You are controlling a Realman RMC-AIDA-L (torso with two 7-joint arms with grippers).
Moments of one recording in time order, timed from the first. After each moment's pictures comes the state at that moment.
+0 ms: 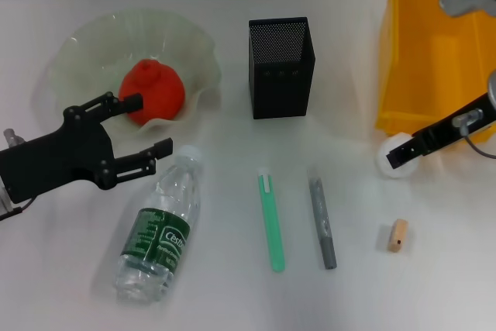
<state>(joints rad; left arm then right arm) -0.37 -2.07 0.65 0.53 1.82 1.58 -0.92 0.56 2.09 -1.30 -1.36 -2.67 -1.58 2.82</state>
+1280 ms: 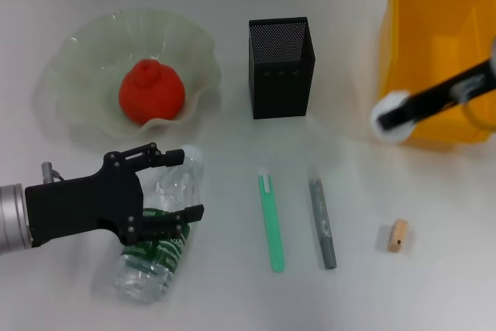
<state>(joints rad) -0.36 -2.06 0.82 0.55 1.86 1.64 -0.92 0.54 2.08 -1.28 -1.51 -2.56 -1.62 2.82</state>
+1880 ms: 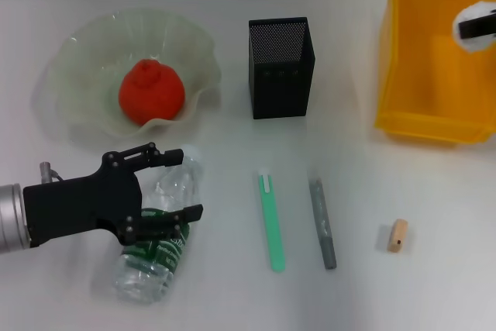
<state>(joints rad) -0.36 -2.06 0.82 0.56 1.86 1.65 -0.92 0.51 2.08 -0.99 -1.57 -2.61 -1.47 2.67</state>
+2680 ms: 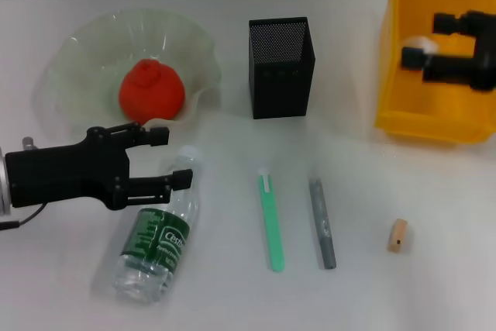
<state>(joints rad) -0.28 -2.08 0.96 0.91 1.81 1.61 -1.46 0.17 2.09 -1.01 -1.42 -1.75 -1.41 1.88</state>
